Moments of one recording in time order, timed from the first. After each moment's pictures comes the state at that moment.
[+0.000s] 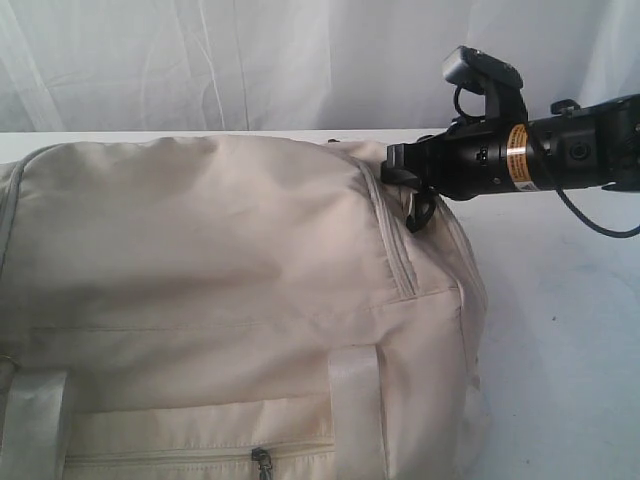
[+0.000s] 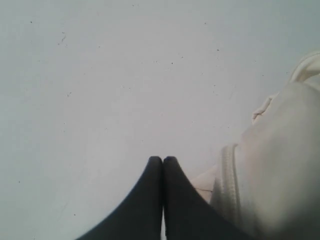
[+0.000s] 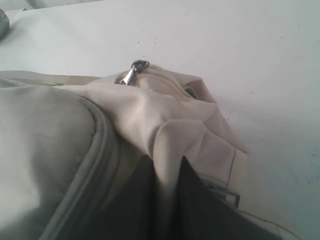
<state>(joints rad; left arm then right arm) 0.00 1.28 -0.76 0.45 0.41 -0.62 0.31 1.72 -1.02 -1.57 -0.59 1.73</state>
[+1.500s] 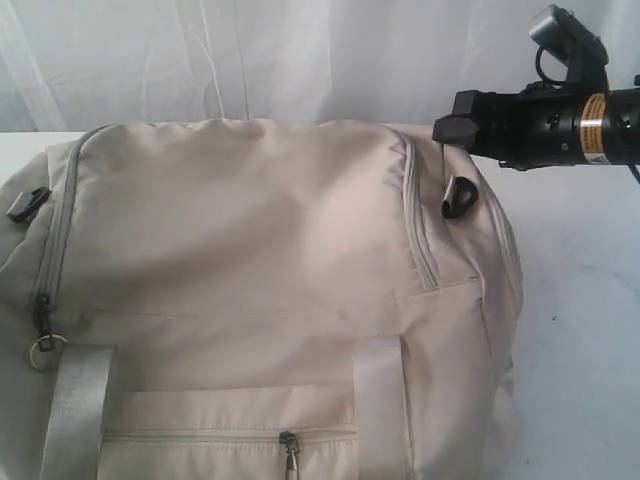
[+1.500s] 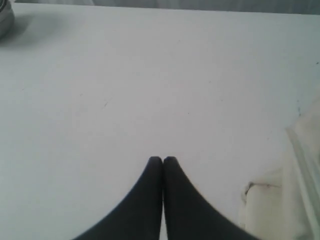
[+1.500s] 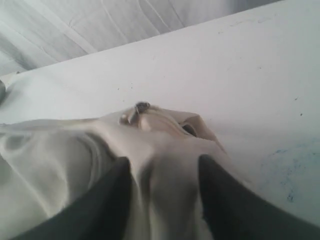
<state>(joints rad) 0.00 0.99 -0.76 0.50 0.50 -0.50 0.16 1.64 -1.02 -1.55 -0.63 1.86</state>
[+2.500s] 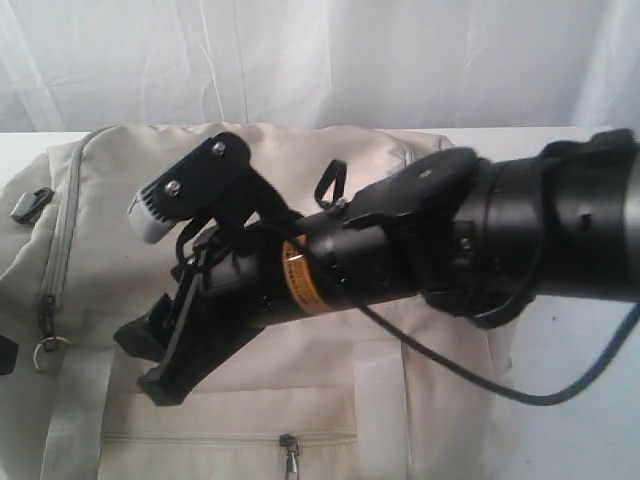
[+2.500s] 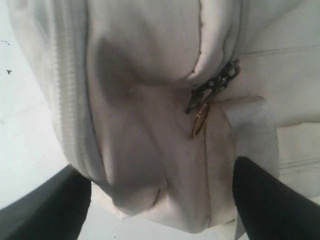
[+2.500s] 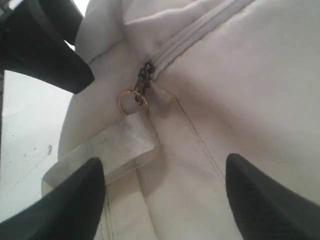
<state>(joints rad) 0.00 0.84 -0.58 -0.41 0.90 0.32 0.99 1.60 -0.99 -1.69 -0.40 1.54</state>
